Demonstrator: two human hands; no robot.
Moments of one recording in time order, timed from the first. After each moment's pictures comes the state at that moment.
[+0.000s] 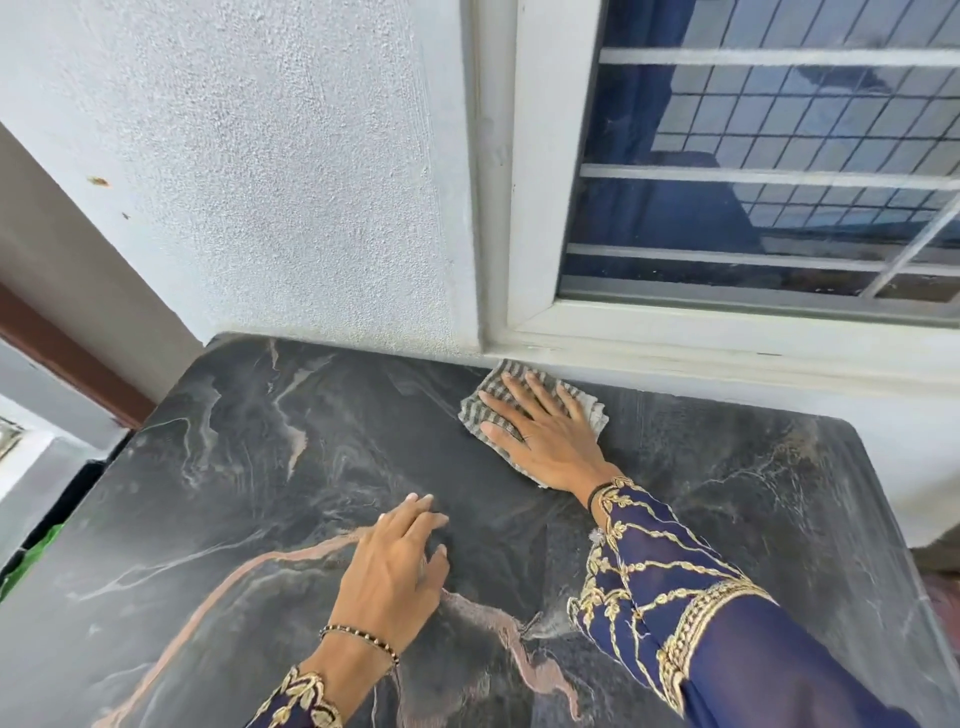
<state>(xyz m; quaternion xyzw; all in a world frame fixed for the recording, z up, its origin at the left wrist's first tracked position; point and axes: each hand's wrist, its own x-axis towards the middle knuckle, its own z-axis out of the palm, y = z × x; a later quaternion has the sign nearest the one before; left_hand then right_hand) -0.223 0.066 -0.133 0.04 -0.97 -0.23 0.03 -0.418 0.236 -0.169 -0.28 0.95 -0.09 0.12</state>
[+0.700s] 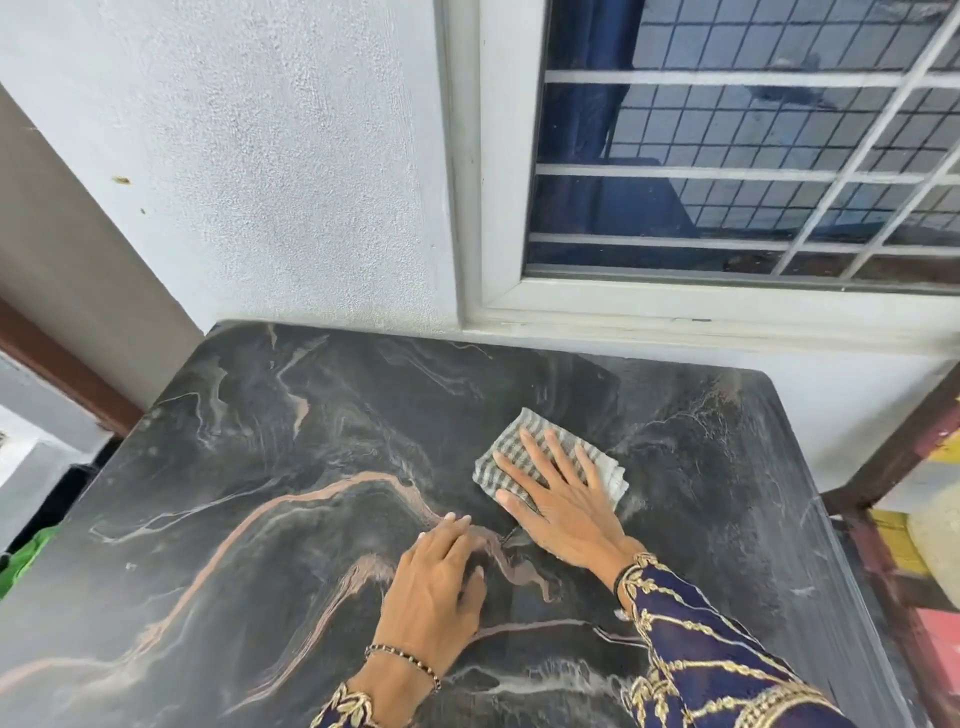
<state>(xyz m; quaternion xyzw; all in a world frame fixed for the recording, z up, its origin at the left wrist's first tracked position) -0.139 0.121 -0.134 -0.04 -0.97 -0.25 0.05 -0.264 0.299 -0.173 -0.24 0.96 -0.08 0.10</state>
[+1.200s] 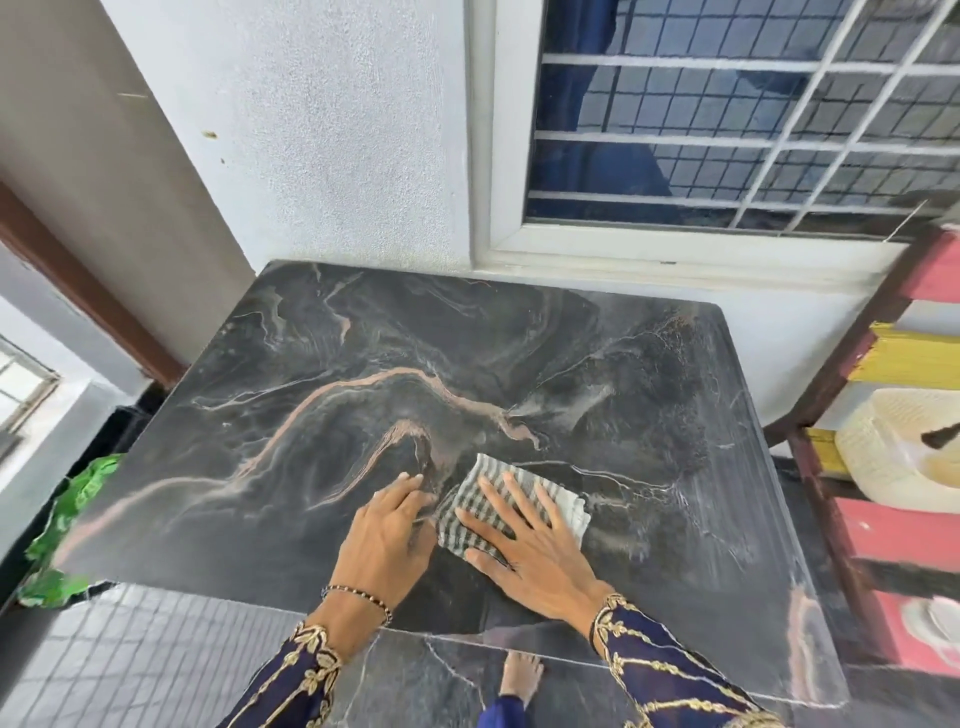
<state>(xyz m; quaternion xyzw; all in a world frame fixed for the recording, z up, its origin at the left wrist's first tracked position) 0.020 0.089 -0.099 -0.01 -0.97 -0.23 0.05 -0.027 0.298 -0.171 -0.33 0.94 -0.07 0.08</state>
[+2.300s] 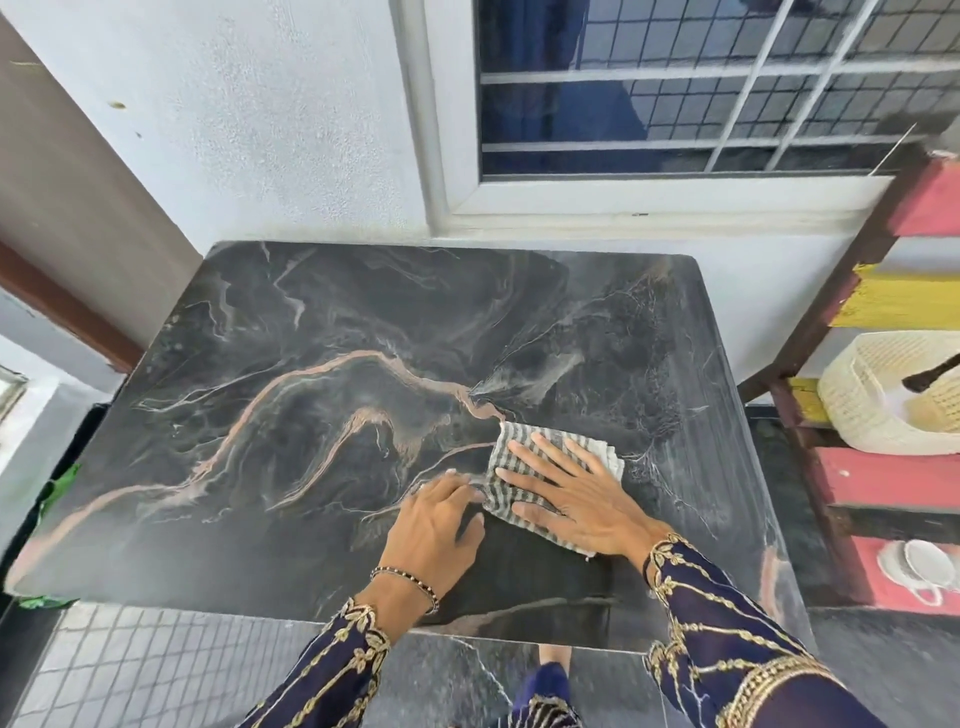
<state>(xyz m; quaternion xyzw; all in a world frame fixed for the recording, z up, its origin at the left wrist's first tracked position) -0.006 0.173 -0.099 -0.05 -0.97 -0.23 -0.04 -0.082 0.394 -0.166 -0.35 0.92 -0.08 0.15</state>
